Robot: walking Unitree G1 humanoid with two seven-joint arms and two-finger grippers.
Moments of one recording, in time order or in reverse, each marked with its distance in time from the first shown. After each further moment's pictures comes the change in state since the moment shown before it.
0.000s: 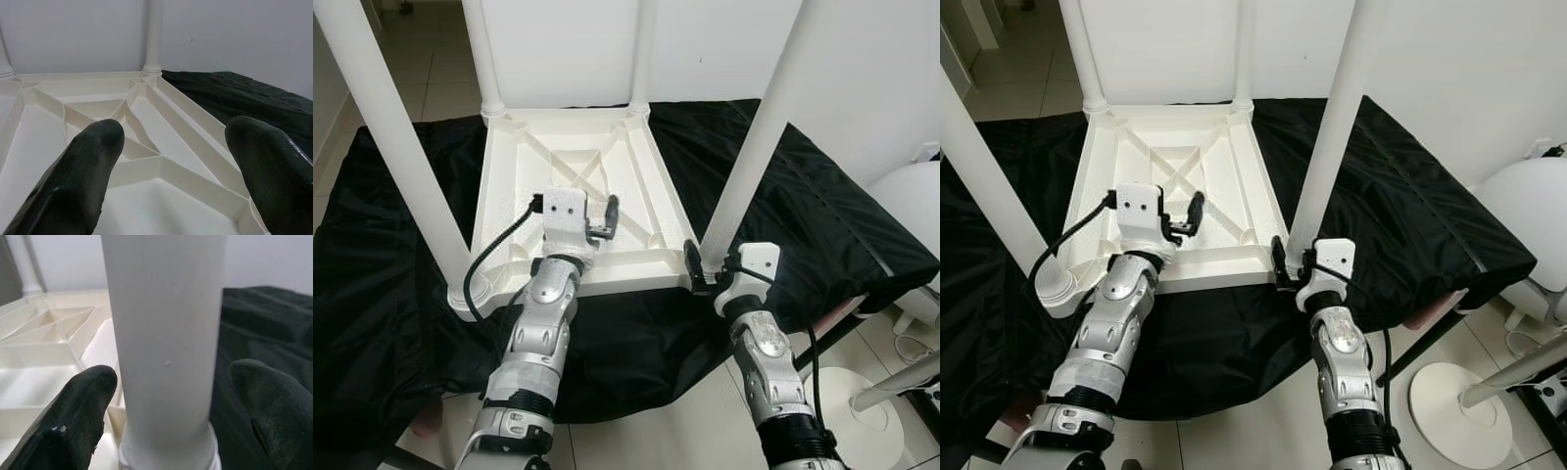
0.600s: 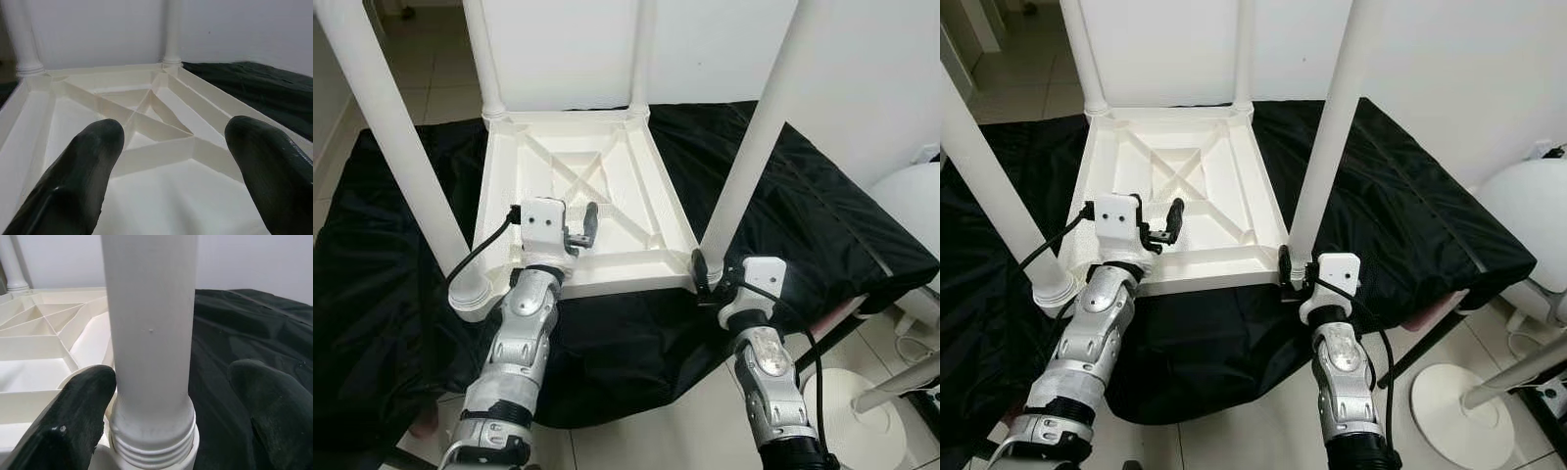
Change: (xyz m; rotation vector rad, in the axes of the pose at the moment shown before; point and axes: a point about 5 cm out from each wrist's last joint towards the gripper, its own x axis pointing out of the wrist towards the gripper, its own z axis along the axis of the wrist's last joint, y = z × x) left arm -0.017 0.031 -0.014 0.081 0.019 0.032; right arm -0.018 -0.004 -0.003 -0.053 0.007 -0.037
